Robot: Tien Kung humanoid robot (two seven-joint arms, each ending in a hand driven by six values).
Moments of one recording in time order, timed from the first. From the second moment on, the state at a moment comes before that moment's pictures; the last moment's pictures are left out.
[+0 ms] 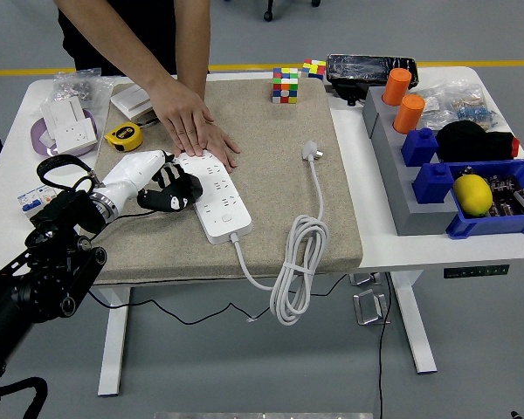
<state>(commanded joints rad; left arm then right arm) -0.54 0.09 -1.25 -0.78 2.27 0.06 -0.22 0.21 -0.25 0.16 0.39 -0.09 -0.49 -0.24</state>
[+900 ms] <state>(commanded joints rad) -0.54 0.09 -1.27 -0.77 2.20 -0.01 -0.23 0.21 -0.26 0.16 0.39 -0.08 -0.48 -0.23</state>
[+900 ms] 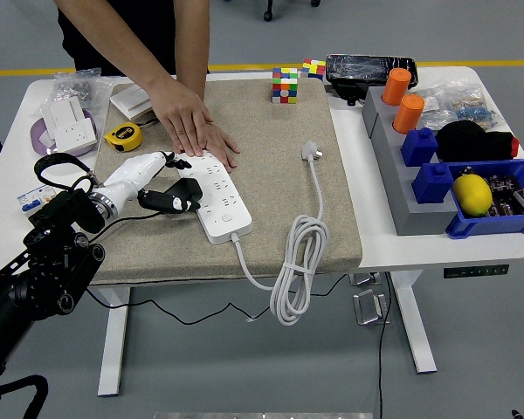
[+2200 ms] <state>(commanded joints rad) -0.19 0.07 -1.29 -1.34 1.88 0.06 -0.12 0.19 -0.26 0.17 0.39 -0.07 -0.51 -0.20</state>
